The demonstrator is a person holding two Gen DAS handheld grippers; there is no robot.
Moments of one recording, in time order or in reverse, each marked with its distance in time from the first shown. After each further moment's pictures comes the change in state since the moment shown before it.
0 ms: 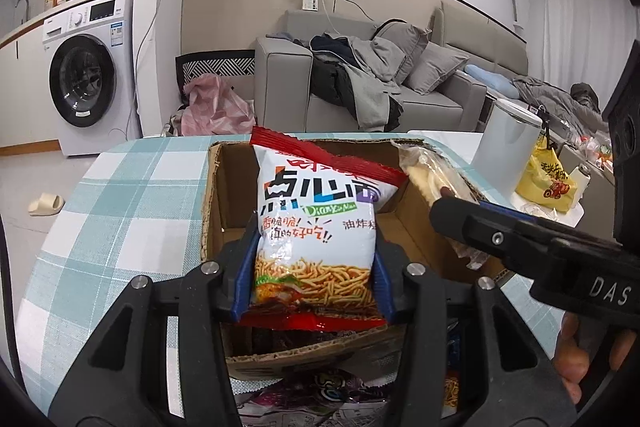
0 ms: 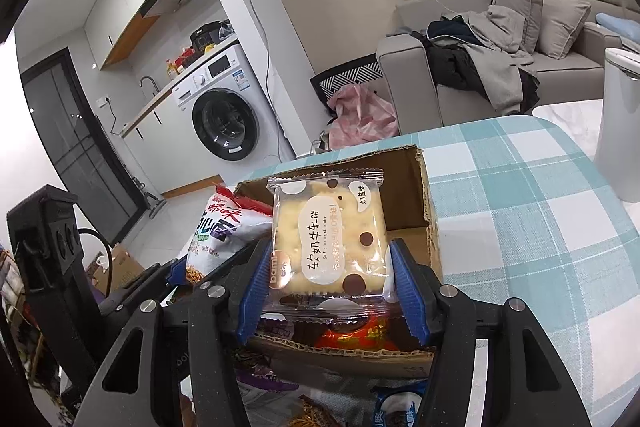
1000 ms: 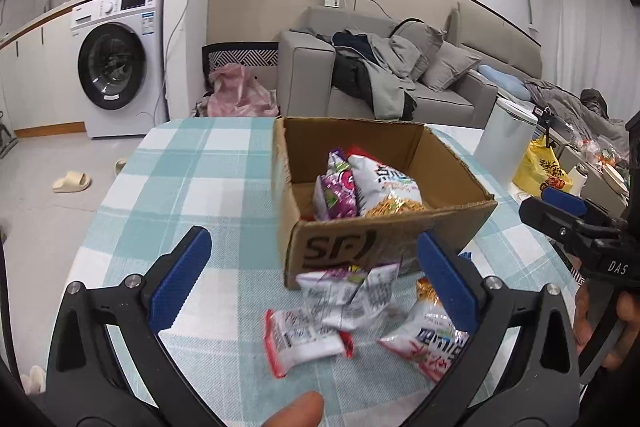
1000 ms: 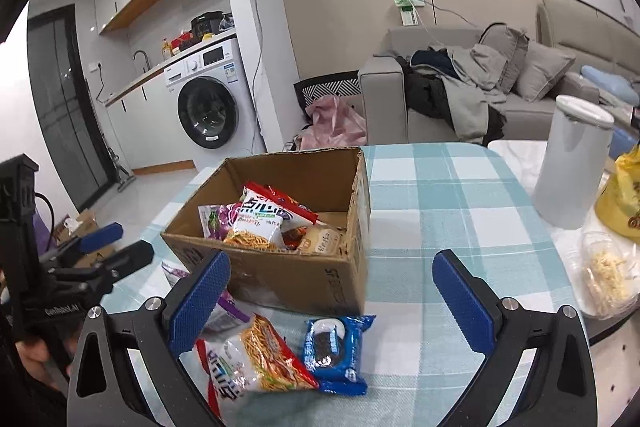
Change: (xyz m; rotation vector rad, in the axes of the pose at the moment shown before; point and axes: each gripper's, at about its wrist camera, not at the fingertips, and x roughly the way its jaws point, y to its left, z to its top) left arm -0.121 0.016 -0.031 -0.055 0.026 0.063; right arm -0.091 -0.009 -0.034 -0.162 -0.043 -0.138
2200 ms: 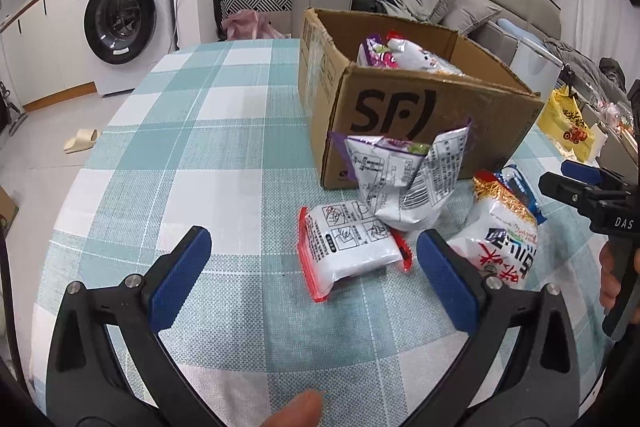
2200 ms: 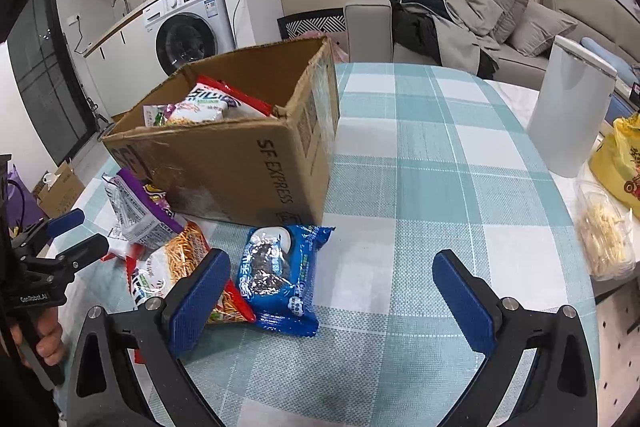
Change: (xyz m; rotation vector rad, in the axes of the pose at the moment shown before) left arm 0.033 0.020 -0.068 -0.002 0.211 0.059; right arm 0.049 -0.026 -0.052 -0.015 0.246 -0.064
